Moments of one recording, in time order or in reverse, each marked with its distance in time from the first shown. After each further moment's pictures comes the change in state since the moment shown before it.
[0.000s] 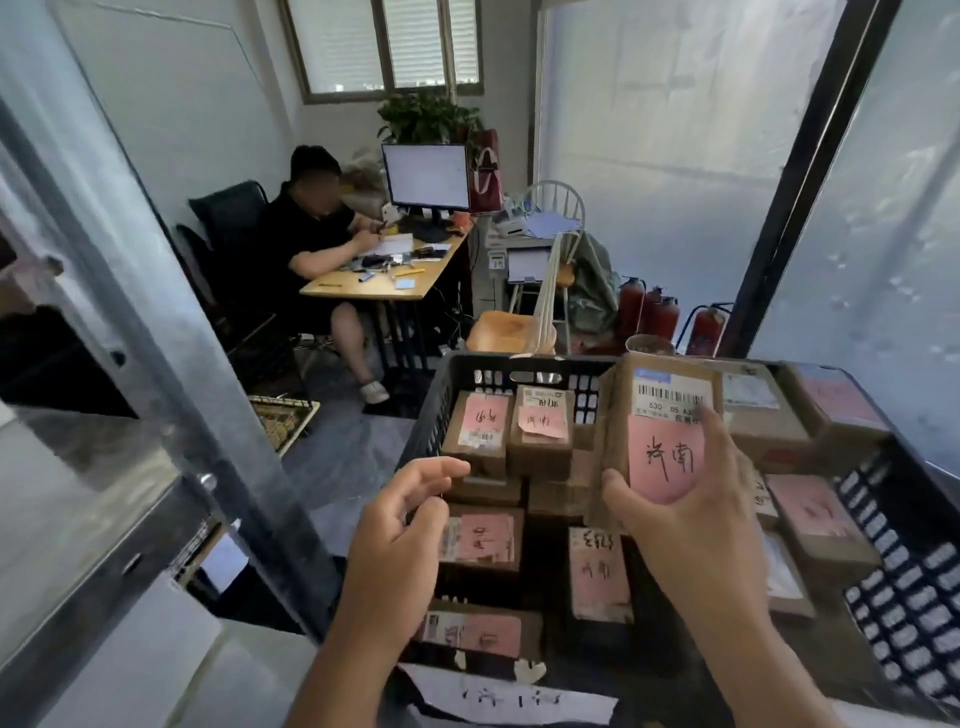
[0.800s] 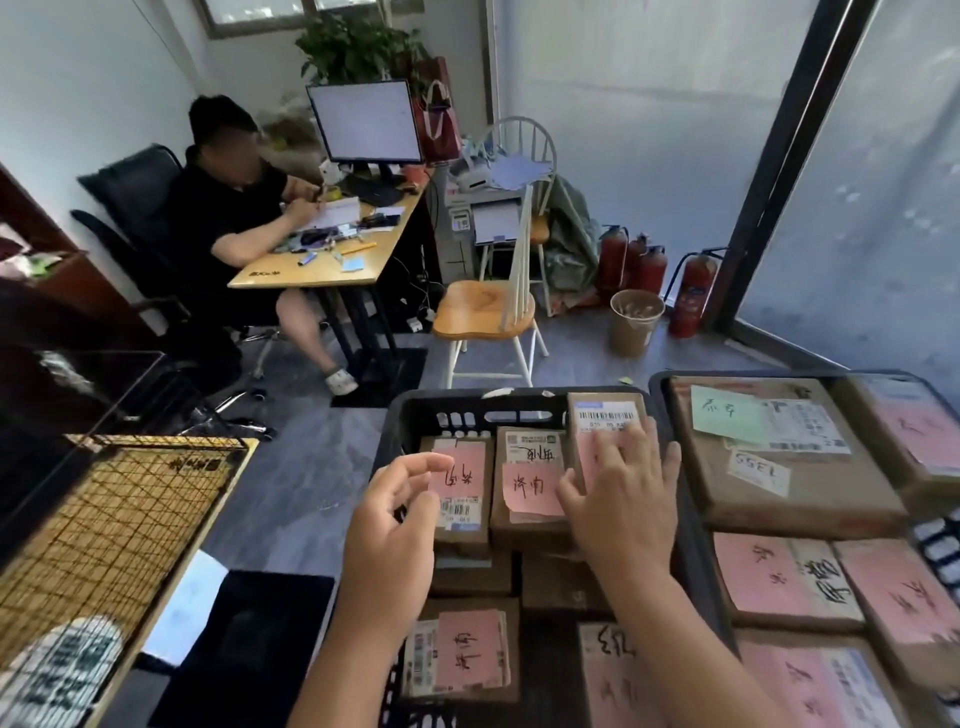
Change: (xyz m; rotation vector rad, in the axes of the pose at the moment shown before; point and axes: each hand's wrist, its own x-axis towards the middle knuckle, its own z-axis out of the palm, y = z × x) left_hand 0.207 -0.026 0.071 0.064 -0.056 -0.115; right_hand 0.199 0.060 0.167 -0.624 -0.035 -0.120
